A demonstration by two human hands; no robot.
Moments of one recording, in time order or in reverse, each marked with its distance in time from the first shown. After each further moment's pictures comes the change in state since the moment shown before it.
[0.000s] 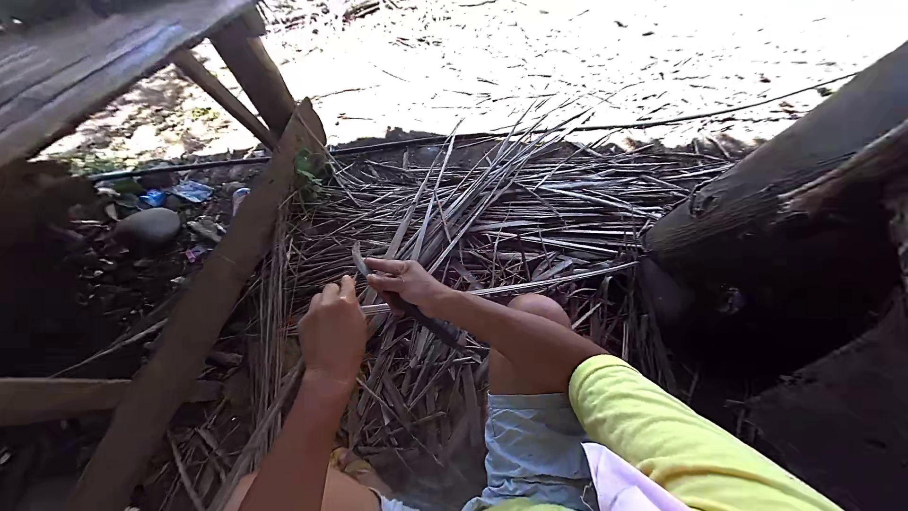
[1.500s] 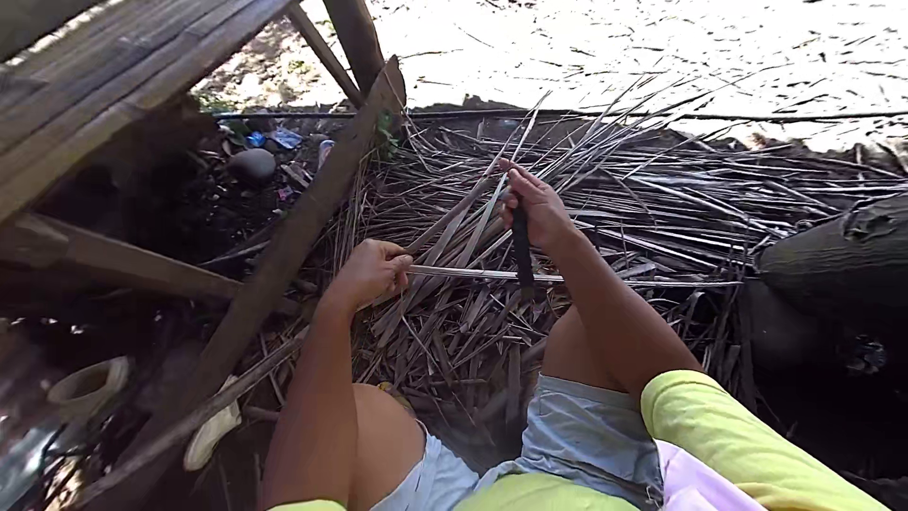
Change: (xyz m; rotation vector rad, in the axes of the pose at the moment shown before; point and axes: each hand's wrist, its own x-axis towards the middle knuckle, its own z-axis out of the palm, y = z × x) left_hand 0.018 -0.074 -0.047 -0.634 -0.549 -0.215; right_hand 0.015 -0.048 -0.060 0.217 0.164 -0.219
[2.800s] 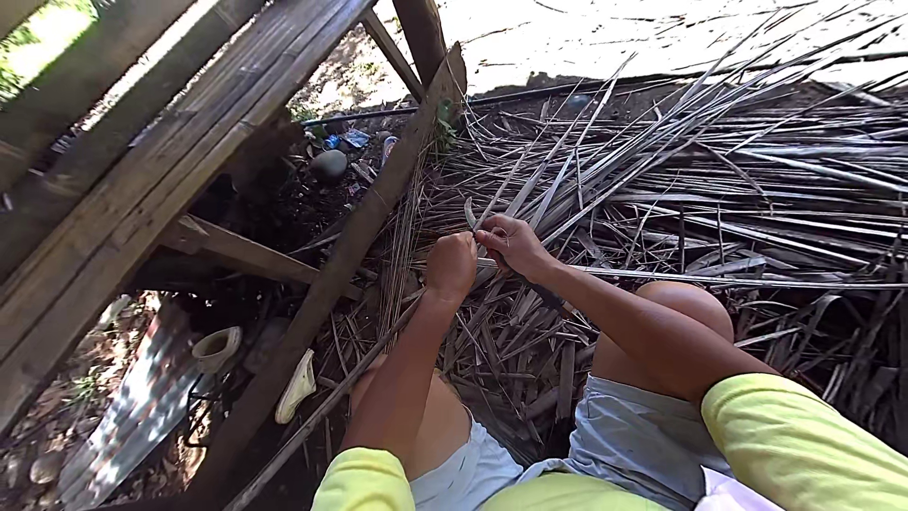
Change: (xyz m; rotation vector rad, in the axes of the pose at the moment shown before) left_hand 0.016 0.014 0.061 0.401 0.396 0.094; right_hand -0.027 0.068 0.077 -0.465 -0.226 0.050
